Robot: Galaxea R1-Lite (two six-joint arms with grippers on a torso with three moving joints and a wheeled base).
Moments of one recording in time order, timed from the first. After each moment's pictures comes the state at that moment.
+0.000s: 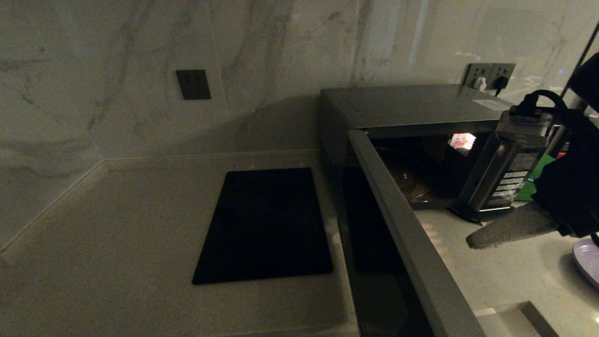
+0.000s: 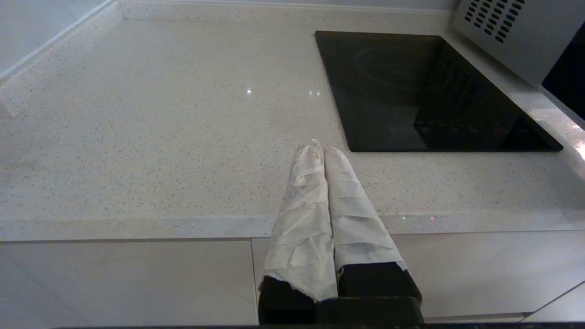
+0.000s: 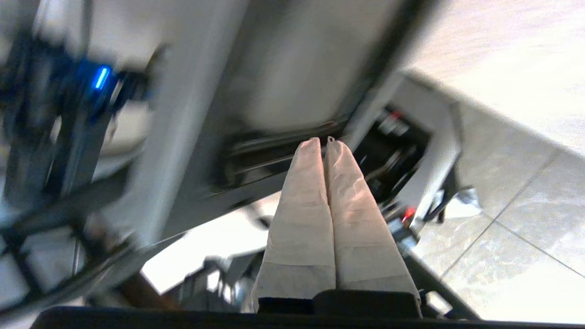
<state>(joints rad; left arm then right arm) 0.00 0.00 0.00 -0.01 0.03 -0.07 0.30 1.54 -1.62 1.10 0.56 0.09</state>
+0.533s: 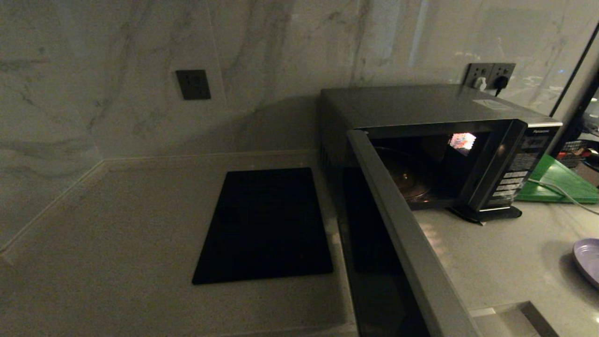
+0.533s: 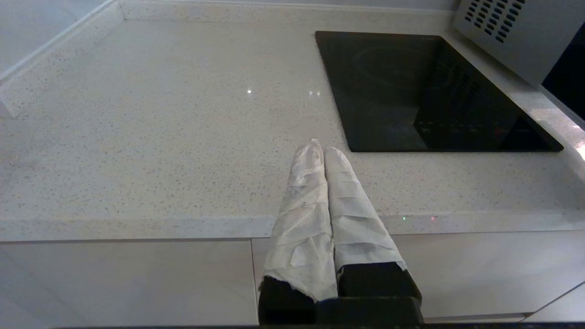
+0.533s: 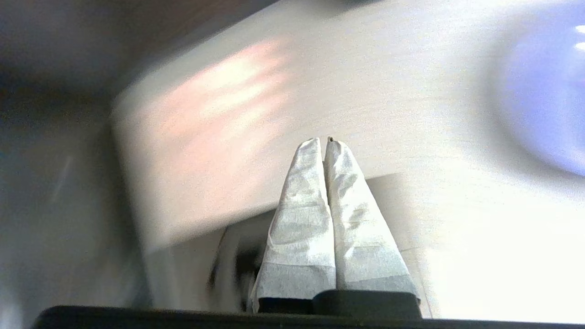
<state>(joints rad) 0.00 0.00 0.00 -0.01 0.03 -0.07 -0.50 1.45 -1.44 0.76 0.33 0.09</state>
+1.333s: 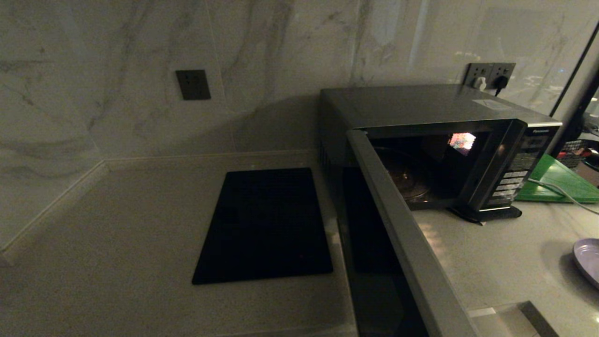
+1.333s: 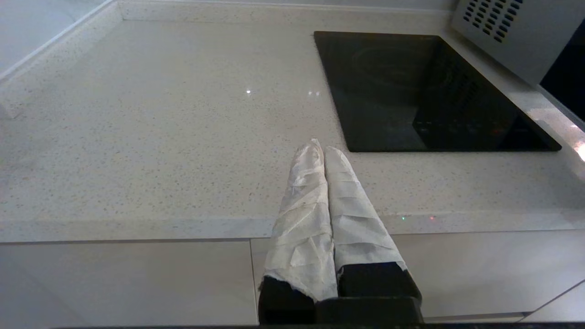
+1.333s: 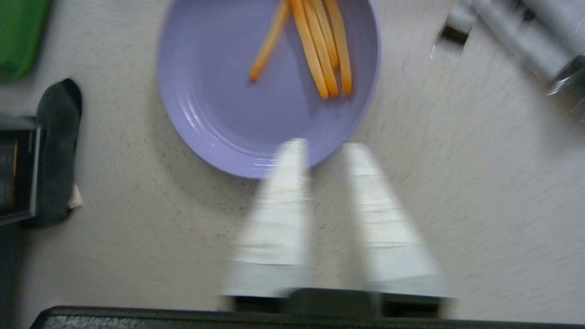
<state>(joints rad) 0.00 0.00 0.00 -0.01 0.03 -0.07 -1.01 1.73 -1.12 0.28 0.13 0.42</state>
